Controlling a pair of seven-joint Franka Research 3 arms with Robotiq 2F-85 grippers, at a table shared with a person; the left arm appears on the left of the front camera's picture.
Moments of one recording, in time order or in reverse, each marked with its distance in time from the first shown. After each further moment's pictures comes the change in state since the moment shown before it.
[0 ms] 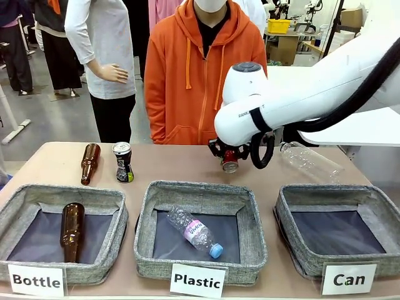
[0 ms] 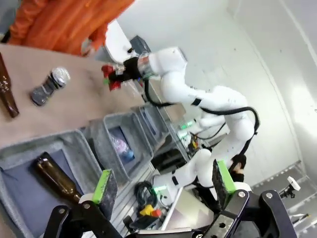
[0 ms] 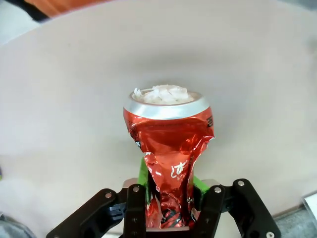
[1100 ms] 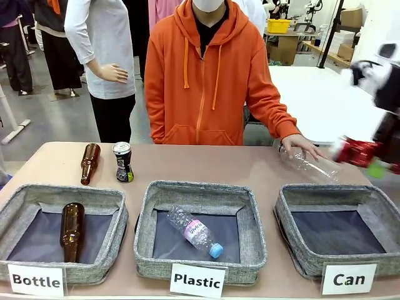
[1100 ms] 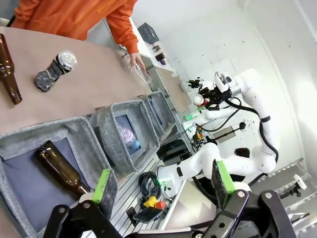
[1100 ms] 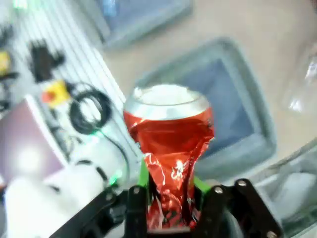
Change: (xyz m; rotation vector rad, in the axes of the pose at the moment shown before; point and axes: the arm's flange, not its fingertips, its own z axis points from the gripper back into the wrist) left arm -0.005 0.011 -0.012 0.038 0.046 0.018; right arm -0.176 -0.259 0.268 0.229 0.240 1.219
